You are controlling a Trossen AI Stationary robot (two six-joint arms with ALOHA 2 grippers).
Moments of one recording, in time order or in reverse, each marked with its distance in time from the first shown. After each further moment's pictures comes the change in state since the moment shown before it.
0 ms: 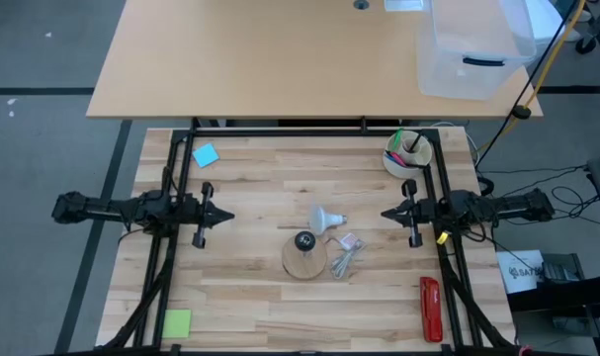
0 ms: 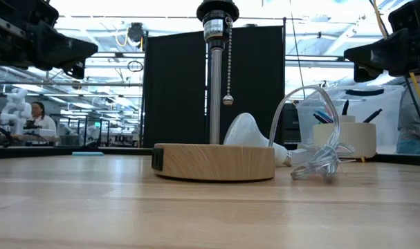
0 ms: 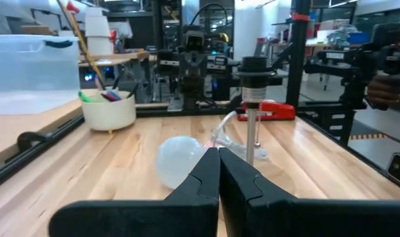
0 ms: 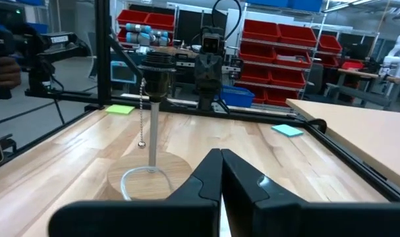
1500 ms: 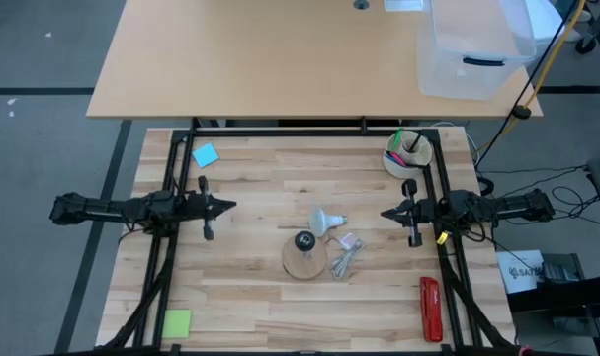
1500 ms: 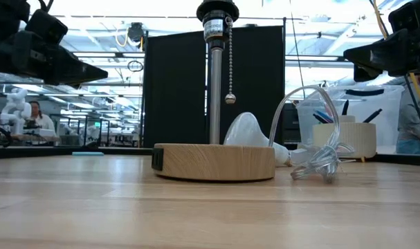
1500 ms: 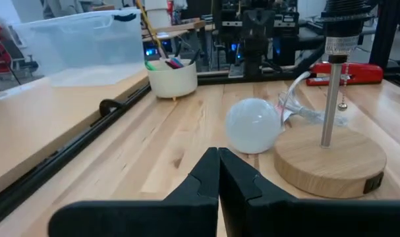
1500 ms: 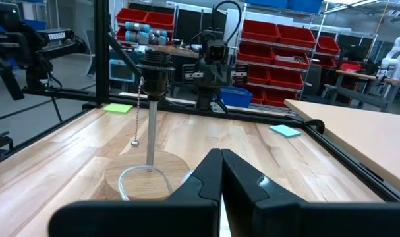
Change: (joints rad) left arm 0.032 0.020 0.000 -0.098 -0.222 0.077; right arm -0.003 0.002 0.000 -0.001 0.004 -0.014
